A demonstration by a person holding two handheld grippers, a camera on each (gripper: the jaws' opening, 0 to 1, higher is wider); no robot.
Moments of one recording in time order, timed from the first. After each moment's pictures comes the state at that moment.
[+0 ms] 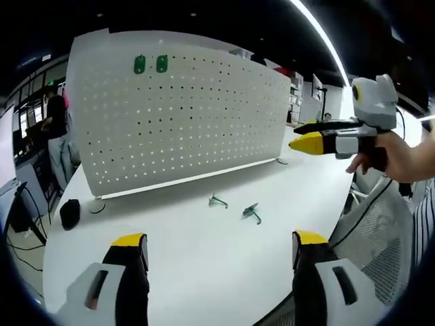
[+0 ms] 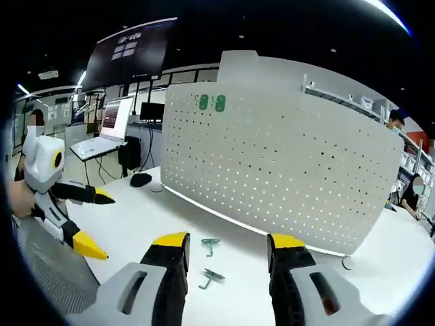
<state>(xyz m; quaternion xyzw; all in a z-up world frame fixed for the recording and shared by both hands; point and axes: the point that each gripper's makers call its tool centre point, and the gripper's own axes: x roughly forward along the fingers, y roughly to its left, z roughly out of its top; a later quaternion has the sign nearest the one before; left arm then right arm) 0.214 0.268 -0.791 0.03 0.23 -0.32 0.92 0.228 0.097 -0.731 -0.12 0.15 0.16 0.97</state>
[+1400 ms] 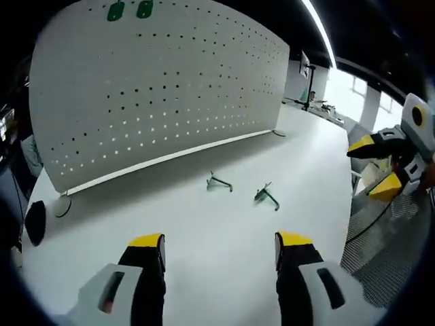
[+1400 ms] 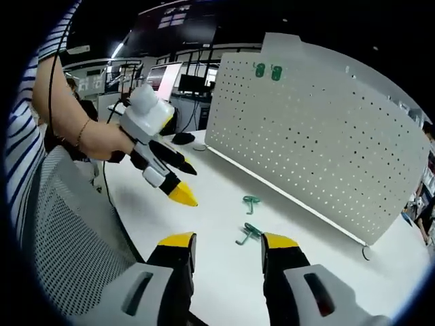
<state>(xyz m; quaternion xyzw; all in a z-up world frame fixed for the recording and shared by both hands) 0.283 0.231 -0.863 0.07 0.29 -0.39 0.87 0.176 0.128 -0.791 -0.17 0.22 0.25 0.93</state>
